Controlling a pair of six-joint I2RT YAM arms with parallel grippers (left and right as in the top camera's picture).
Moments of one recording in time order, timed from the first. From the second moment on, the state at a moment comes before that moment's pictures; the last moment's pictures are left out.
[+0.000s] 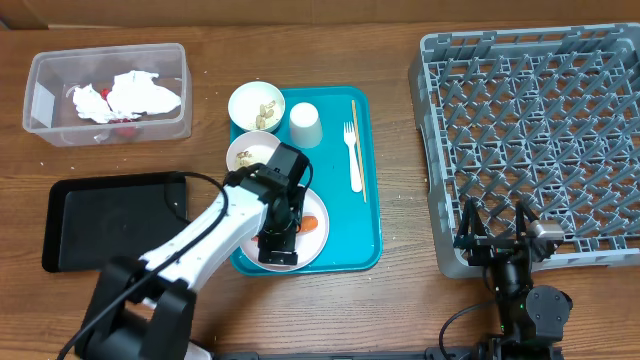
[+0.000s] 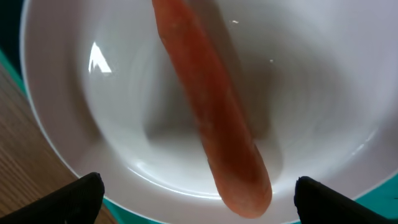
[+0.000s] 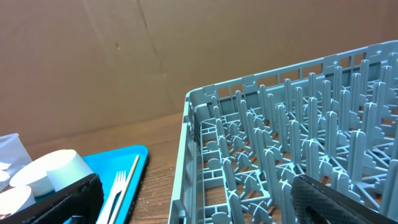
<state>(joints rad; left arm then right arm) -0.49 1.64 0.99 -0.82 0.13 -1.98 -0.09 0.01 0.02 -0.02 -0.14 0.25</state>
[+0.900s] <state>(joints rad) -0.49 1.74 0.99 -0.80 0.03 -2.07 -0.09 0.01 0.02 -0.02 -0.14 0.25</state>
